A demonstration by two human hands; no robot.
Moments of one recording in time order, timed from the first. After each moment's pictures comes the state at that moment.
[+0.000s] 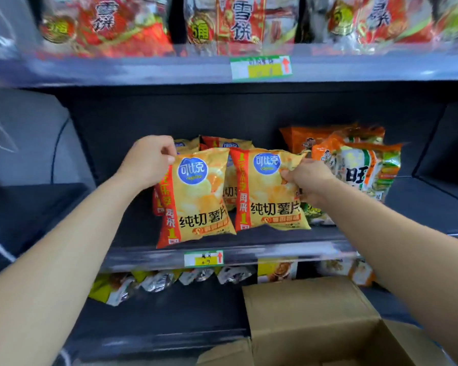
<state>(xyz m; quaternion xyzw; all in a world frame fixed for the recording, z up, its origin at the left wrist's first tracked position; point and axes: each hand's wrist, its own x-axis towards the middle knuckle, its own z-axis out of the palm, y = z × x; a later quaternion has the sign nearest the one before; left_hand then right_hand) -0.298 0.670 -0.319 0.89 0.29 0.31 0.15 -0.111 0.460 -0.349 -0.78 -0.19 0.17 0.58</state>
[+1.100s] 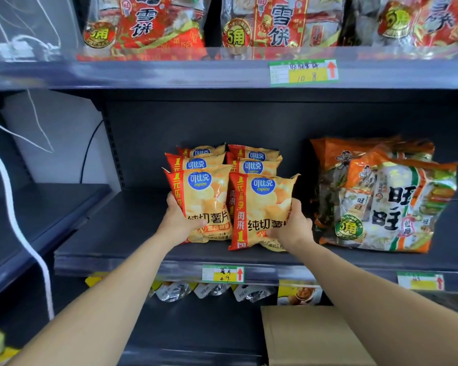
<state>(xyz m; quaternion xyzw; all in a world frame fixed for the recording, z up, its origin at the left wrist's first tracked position) -0.284 0.706 -0.447 0.76 0.39 0.27 0.44 -0.121 0.528 -0.449 -0.85 -0.24 0.11 0.45</state>
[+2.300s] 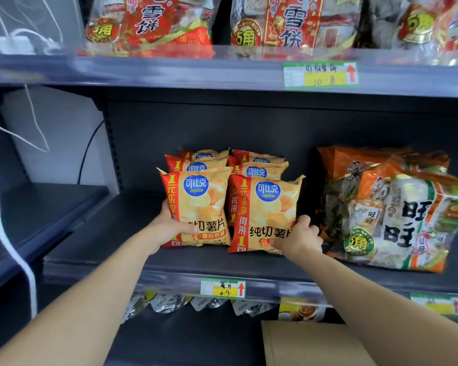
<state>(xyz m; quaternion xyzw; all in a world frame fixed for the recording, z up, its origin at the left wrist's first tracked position) -0.289 0.747 -0.448 0.72 0.39 0.19 0.54 -0.113 0.541 -0.446 -0.92 -0.19 0.11 0.32</state>
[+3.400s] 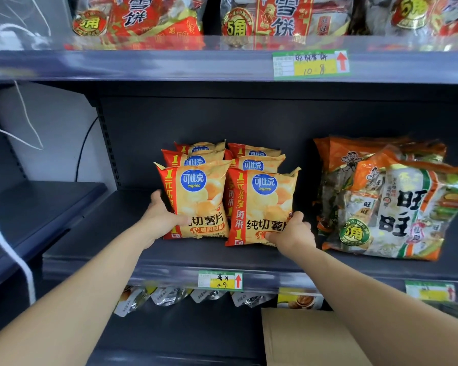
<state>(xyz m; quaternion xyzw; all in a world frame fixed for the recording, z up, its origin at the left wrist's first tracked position) -0.294 0.731 -0.432 0.73 0.44 0.23 0.47 -0.113 0.540 -0.454 -0.91 -0.20 0.13 0.33</state>
